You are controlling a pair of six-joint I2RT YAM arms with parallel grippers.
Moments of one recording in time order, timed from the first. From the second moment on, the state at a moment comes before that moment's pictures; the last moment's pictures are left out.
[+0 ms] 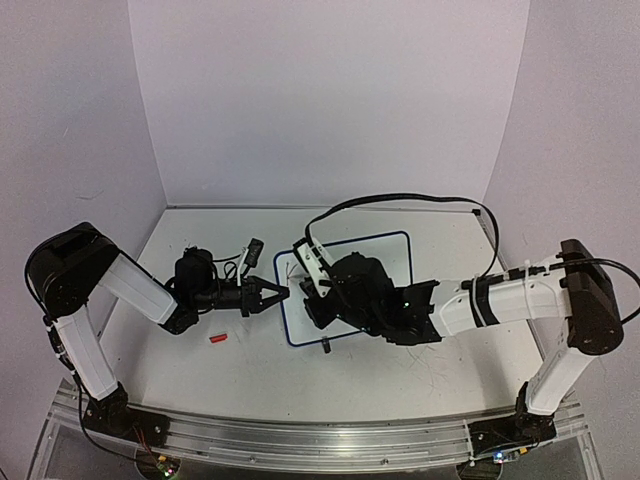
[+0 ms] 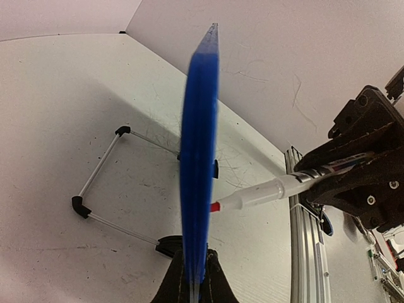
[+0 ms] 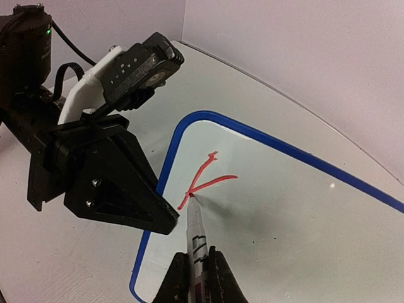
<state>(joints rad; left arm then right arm) -0.62 1.76 0.58 0.99 0.73 -0.42 1.16 1.72 1.09 0.20 0.44 0.06</state>
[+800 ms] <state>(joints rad) -0.62 1.76 0.58 0.98 0.73 -0.42 1.16 1.69 1.03 0.19 0.47 0.08</state>
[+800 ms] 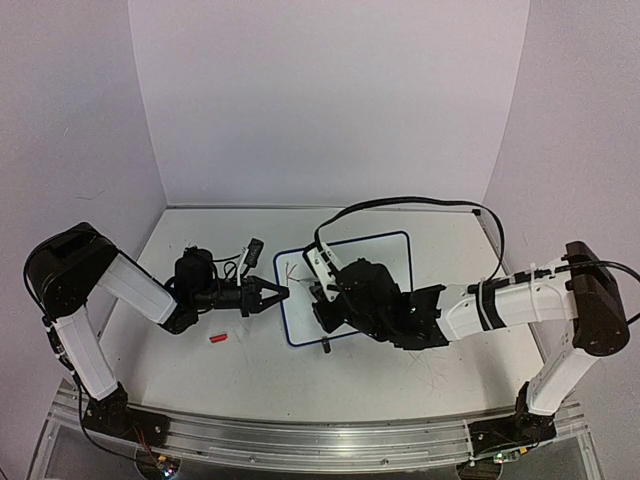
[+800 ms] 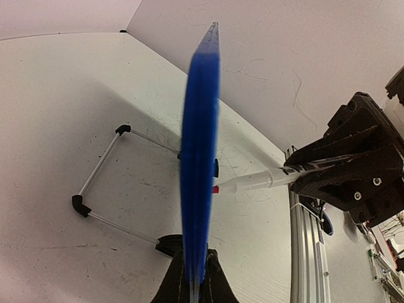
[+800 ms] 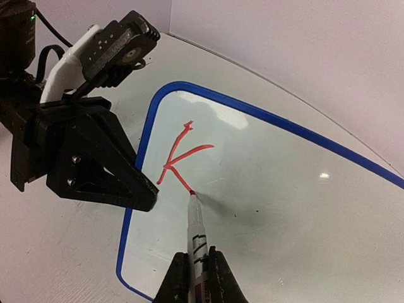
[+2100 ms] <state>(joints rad) -0.62 1.75 0.58 0.97 0.73 -0.40 1.10 1.64 0.99 0.24 0.35 0.07</state>
